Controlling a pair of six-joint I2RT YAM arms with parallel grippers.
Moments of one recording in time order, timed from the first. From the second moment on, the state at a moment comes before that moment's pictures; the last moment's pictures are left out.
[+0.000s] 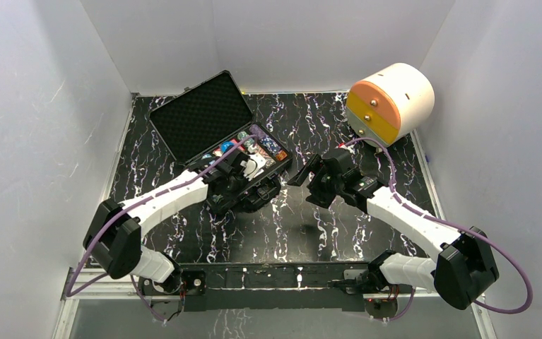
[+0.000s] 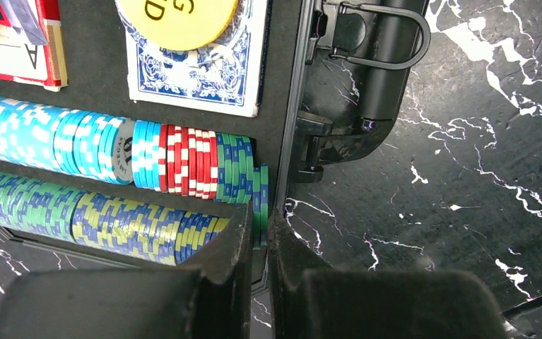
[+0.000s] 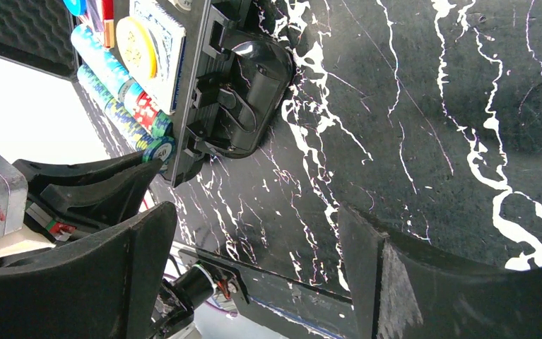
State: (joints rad) left arm -0.70 1.42 1.00 -0.64 -0.13 0.17; right arm 0.64 1.17 0.79 -0.41 -0.09 1.18
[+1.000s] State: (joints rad) left arm -0.71 1.47 1.04 -0.63 -0.28 0.15; right arm 0.64 1.19 0.79 -0.41 -0.11 1.17
